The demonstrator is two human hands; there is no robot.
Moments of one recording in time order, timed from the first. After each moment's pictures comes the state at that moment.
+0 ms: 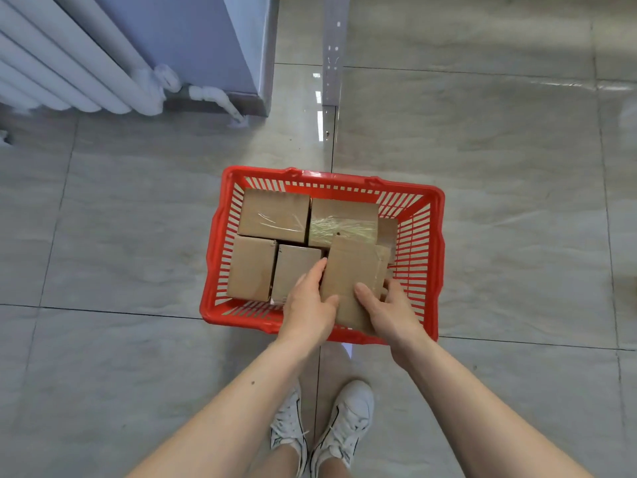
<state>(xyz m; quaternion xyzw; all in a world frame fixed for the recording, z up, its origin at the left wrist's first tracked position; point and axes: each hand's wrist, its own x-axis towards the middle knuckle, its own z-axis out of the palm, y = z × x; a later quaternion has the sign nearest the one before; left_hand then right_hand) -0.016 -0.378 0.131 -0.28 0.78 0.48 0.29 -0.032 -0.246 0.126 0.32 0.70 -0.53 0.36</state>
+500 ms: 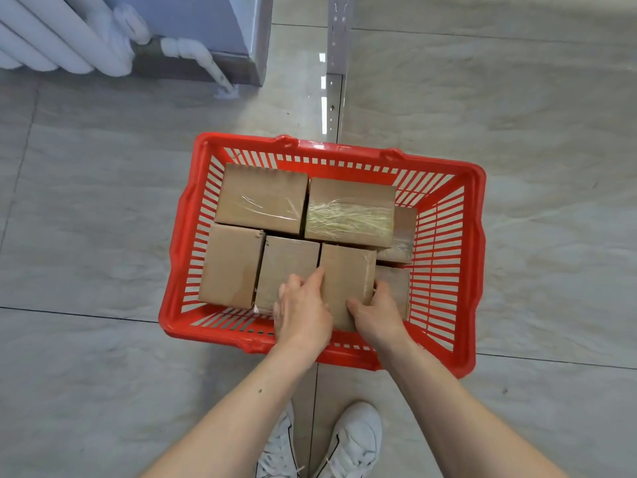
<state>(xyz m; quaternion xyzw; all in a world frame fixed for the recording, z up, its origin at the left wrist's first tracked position) -0.015 -0.374 0.023 -0.25 0.88 0.27 0.32 -0.032 -0.262 0.002 0.30 0.76 -0.43 0.40</state>
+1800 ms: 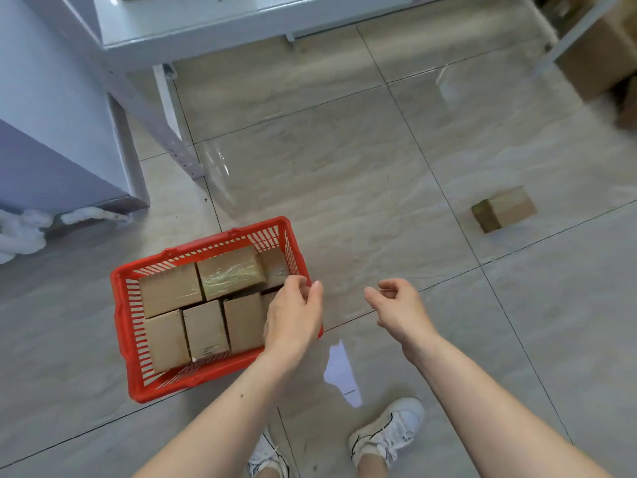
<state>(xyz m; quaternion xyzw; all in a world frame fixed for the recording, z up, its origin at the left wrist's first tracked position) -0.039 -0.187 0.274 -0.16 0.86 0.37 0.31 0.001 -0.034 0.260 0.47 0.69 -0.52 0.19</state>
